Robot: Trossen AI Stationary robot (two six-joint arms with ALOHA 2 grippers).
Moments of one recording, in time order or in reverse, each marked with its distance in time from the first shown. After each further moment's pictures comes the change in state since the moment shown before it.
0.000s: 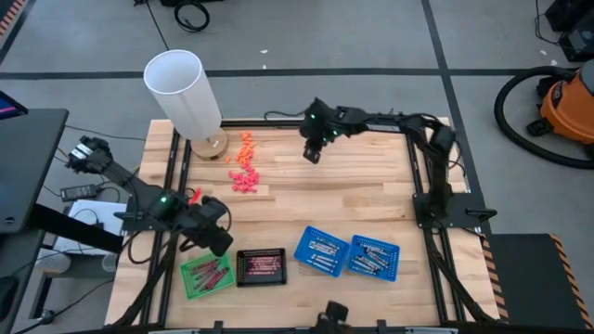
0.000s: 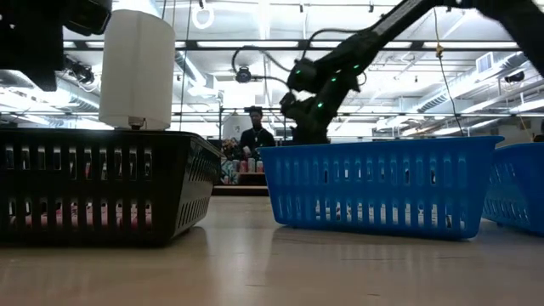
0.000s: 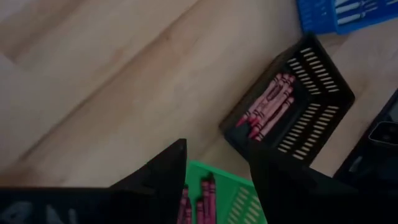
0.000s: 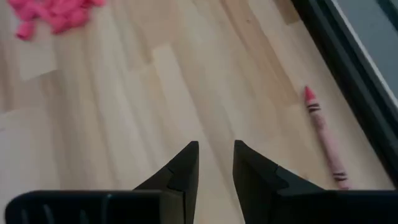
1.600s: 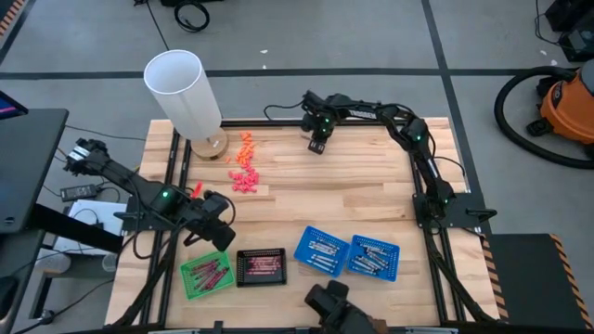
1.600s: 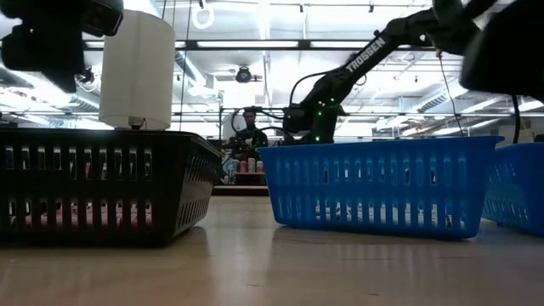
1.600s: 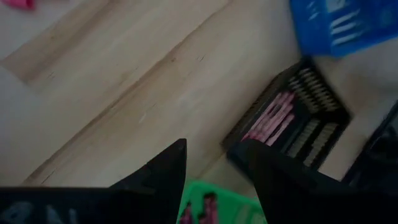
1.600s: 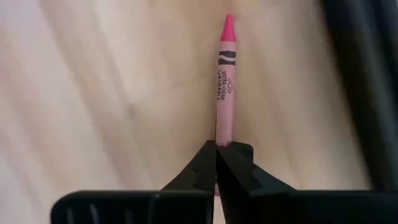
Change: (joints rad) left arm 0.075 -0.007 0.007 0.001 -0.007 0.077; right arm -0.126 0.317 0.332 -0.358 0.034 -0.180
